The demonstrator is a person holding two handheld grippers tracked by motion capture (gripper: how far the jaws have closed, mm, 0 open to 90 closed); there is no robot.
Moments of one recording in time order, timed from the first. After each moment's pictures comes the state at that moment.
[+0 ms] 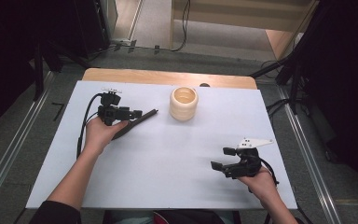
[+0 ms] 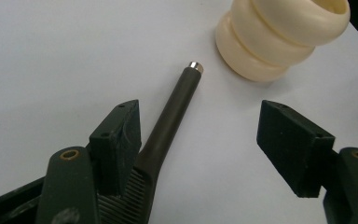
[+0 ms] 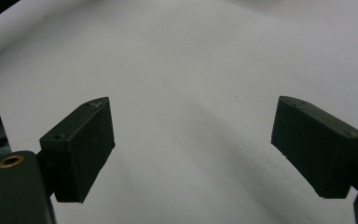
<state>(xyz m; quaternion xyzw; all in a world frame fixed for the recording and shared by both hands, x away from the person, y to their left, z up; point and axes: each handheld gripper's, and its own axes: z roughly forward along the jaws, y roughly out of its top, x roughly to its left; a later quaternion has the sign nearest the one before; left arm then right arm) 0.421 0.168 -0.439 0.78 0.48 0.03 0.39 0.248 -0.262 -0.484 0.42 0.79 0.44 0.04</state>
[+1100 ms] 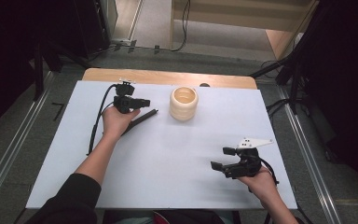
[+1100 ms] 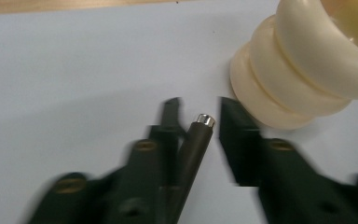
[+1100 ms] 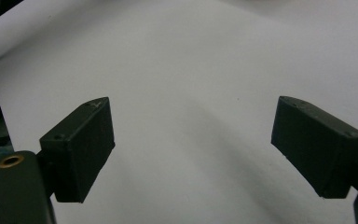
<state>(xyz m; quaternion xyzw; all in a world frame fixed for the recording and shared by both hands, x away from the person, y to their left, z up) 0.464 0.130 -0.450 0.78 0.49 0.05 0.39 0.248 -0.262 -0.482 0.42 0.79 0.45 0.04</state>
